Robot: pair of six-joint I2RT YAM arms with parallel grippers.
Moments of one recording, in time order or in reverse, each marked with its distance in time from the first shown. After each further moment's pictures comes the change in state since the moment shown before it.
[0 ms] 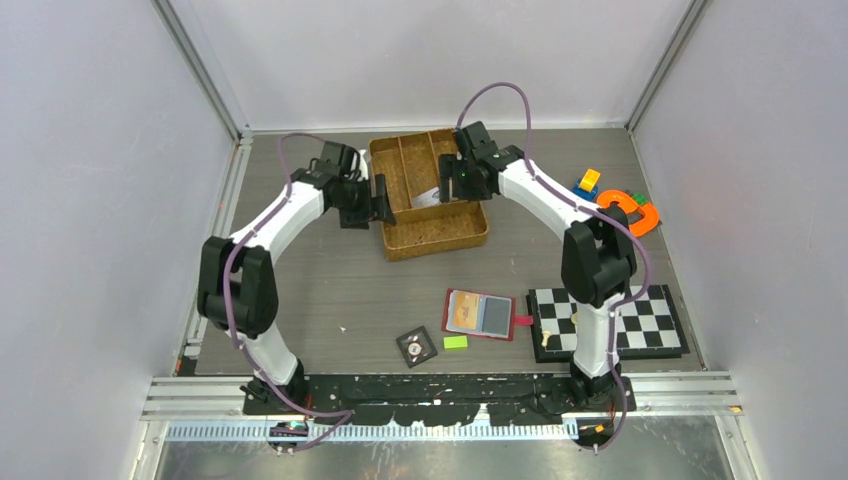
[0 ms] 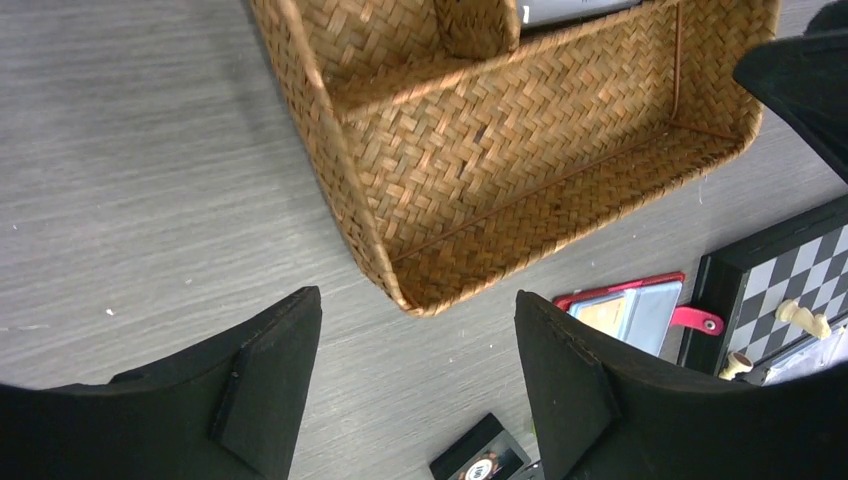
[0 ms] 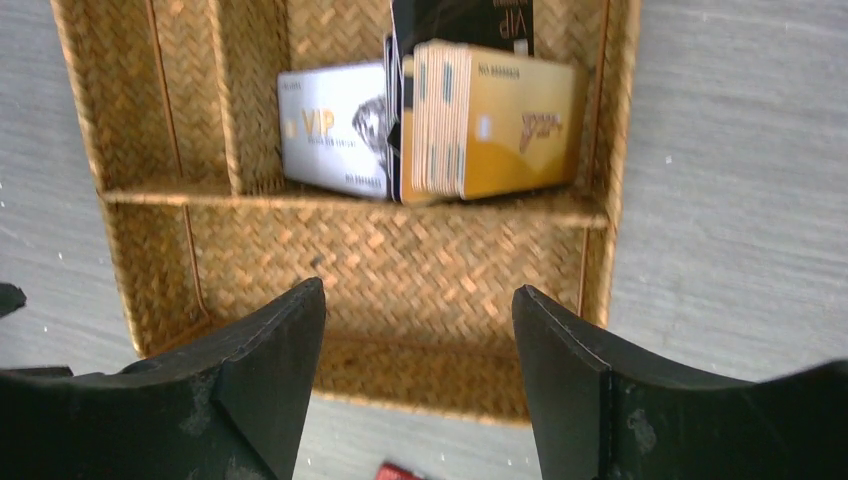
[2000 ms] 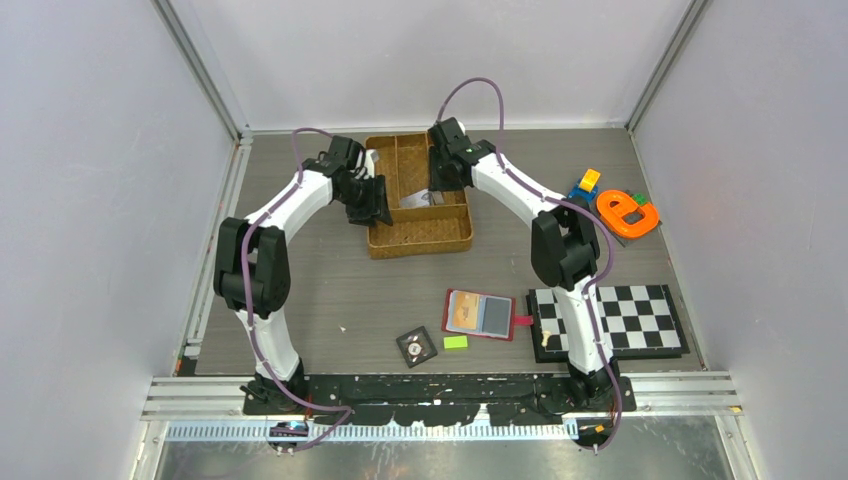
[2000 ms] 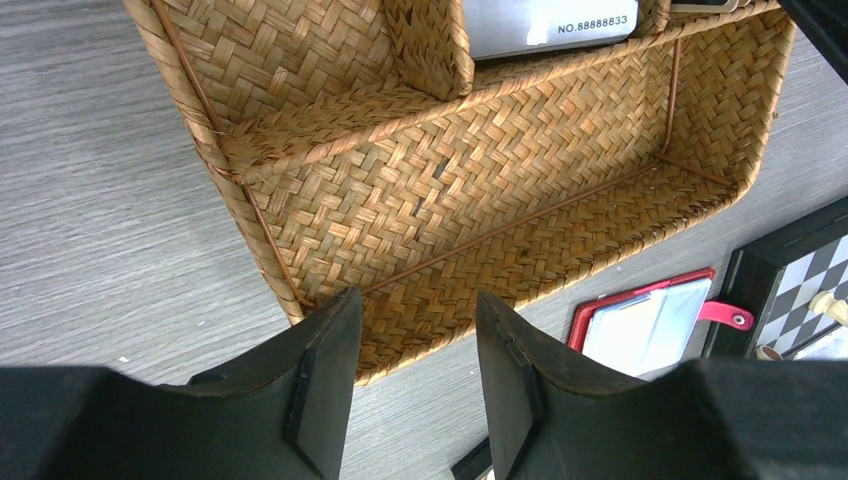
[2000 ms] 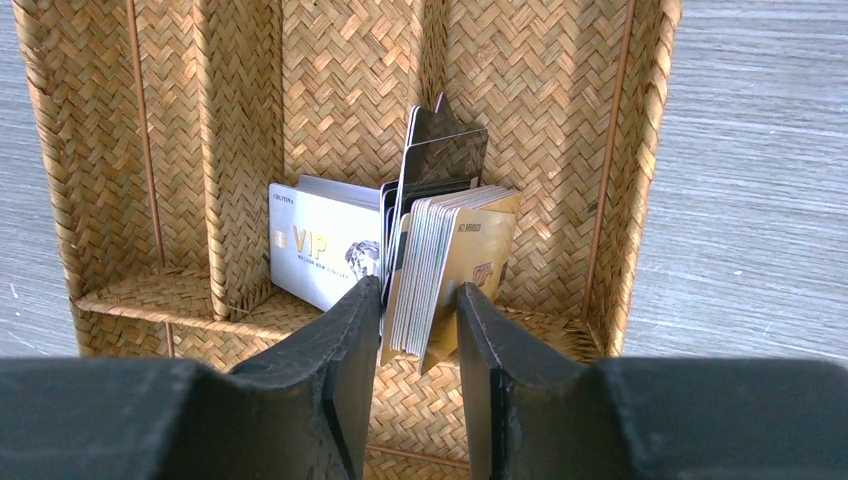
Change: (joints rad) left arm 0.011 0.171 0.150 -0.079 0.031 0.082; right arm 0.047 0.265 0.296 0.003 0.082 0.055
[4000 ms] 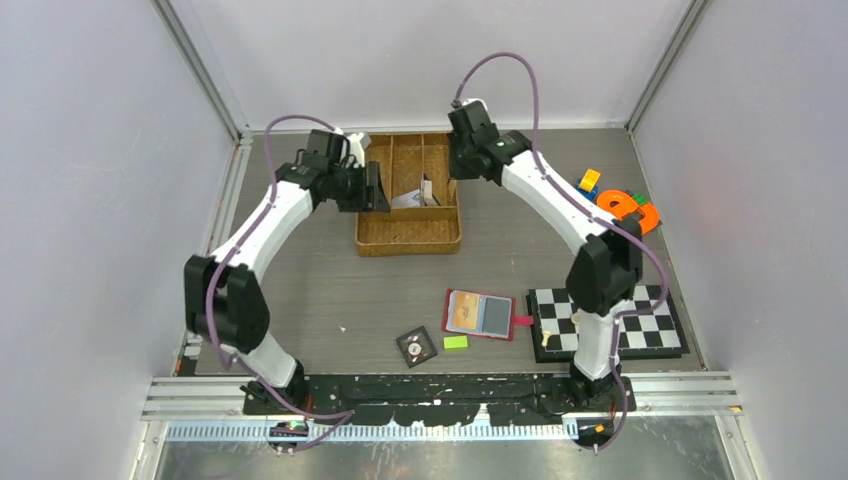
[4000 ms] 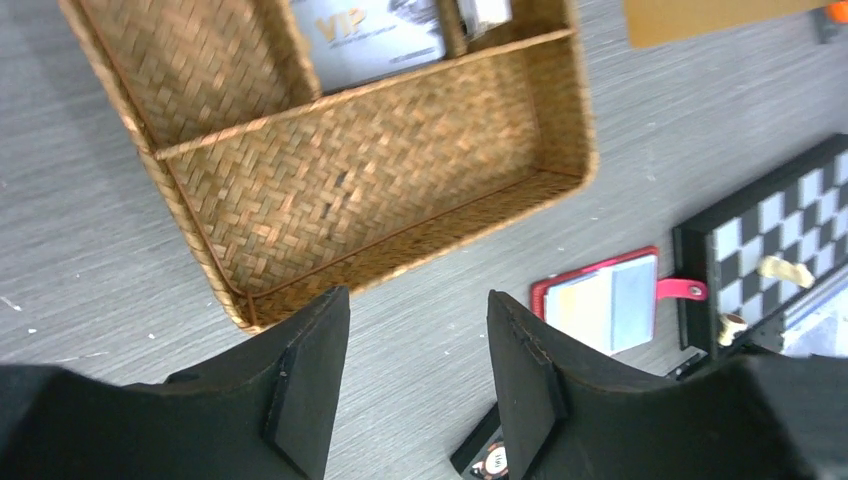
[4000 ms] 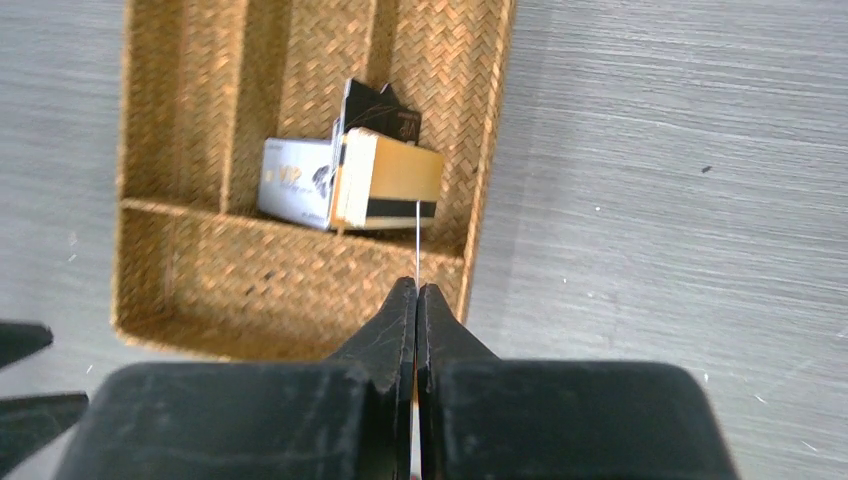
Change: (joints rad) left arm 0.000 -0.208 -0.068 0.043 0.014 0.038; right arm 0.004 -0.264 -0.105 -0.063 0.097 -0.056
